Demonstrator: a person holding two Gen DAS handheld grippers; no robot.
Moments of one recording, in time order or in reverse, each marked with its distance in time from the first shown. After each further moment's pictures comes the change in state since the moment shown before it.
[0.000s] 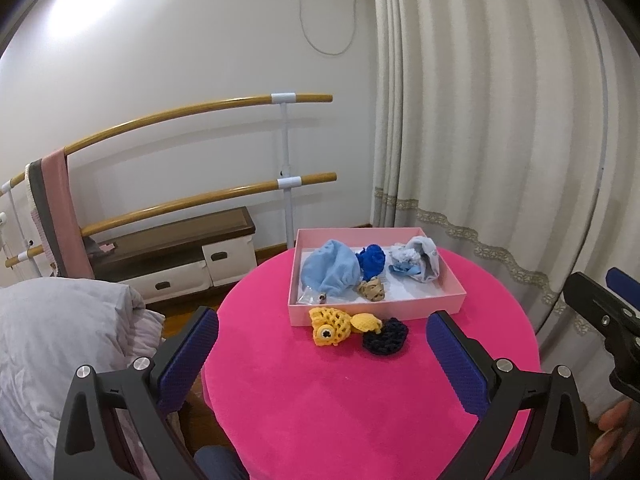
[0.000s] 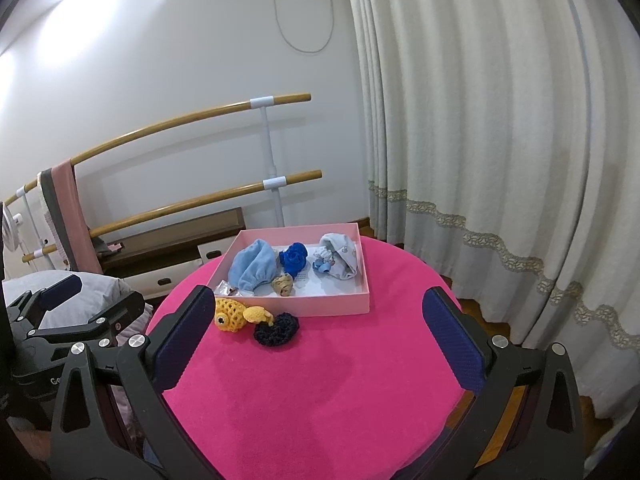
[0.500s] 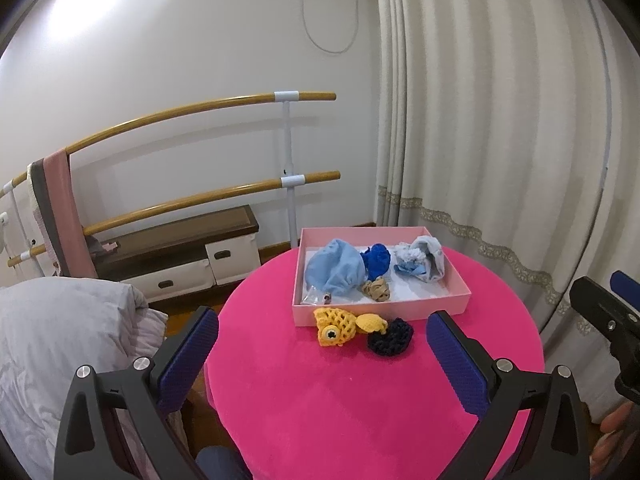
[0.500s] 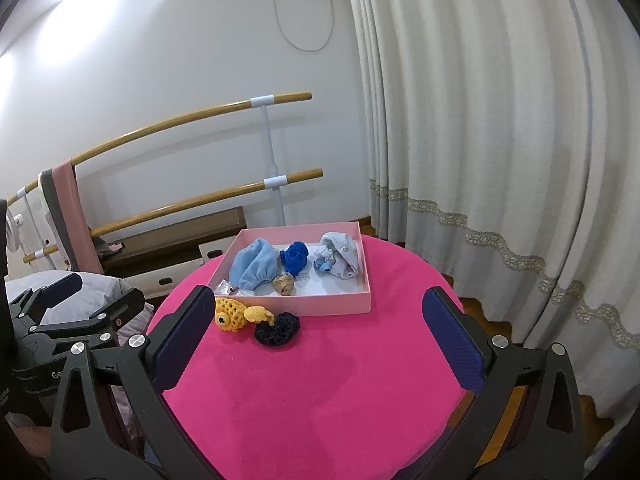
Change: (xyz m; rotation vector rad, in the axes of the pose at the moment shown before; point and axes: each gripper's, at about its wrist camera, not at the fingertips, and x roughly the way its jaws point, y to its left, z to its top) left arm 0.003 0.004 0.006 0.001 0.008 0.006; right arm 0.002 -0.002 0.000 0.001 0.002 0.004
